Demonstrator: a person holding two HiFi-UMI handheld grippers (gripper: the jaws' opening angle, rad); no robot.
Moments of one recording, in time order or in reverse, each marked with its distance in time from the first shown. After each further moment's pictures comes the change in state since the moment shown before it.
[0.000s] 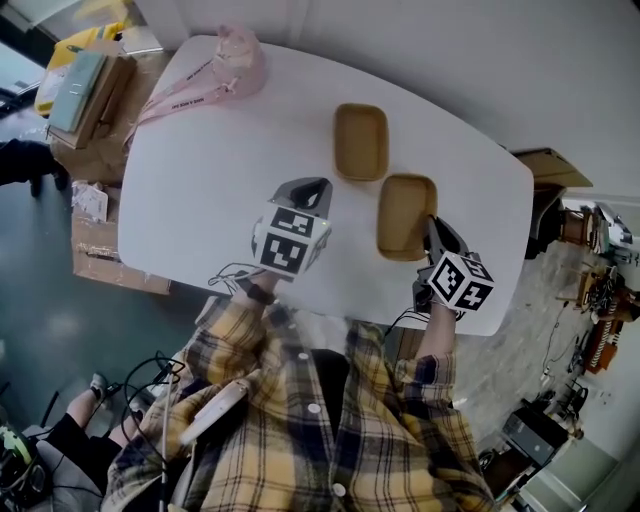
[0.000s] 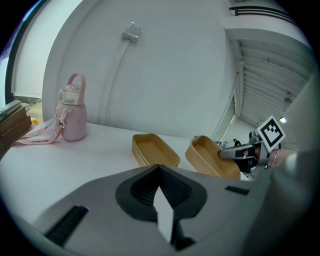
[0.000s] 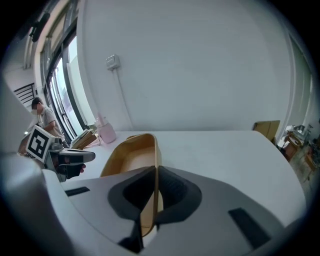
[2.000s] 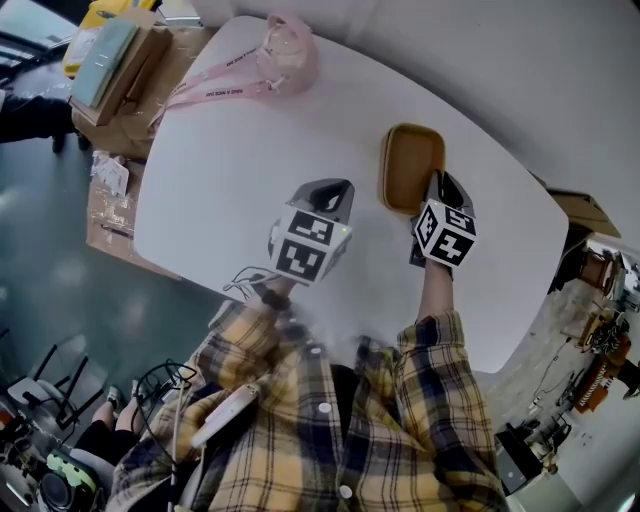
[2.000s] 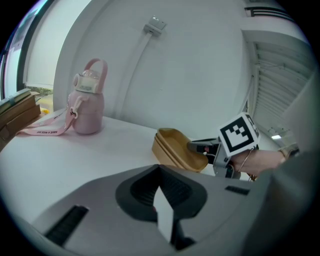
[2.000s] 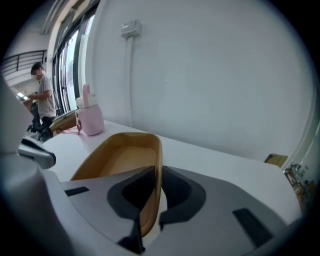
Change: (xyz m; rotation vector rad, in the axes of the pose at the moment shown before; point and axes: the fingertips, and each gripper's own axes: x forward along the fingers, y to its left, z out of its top) left arm 0.018 0.061 -0.004 -0.105 0.019 0.078; right arm 0.169 0.050 0.057 -0.250 -0.017 -0.088
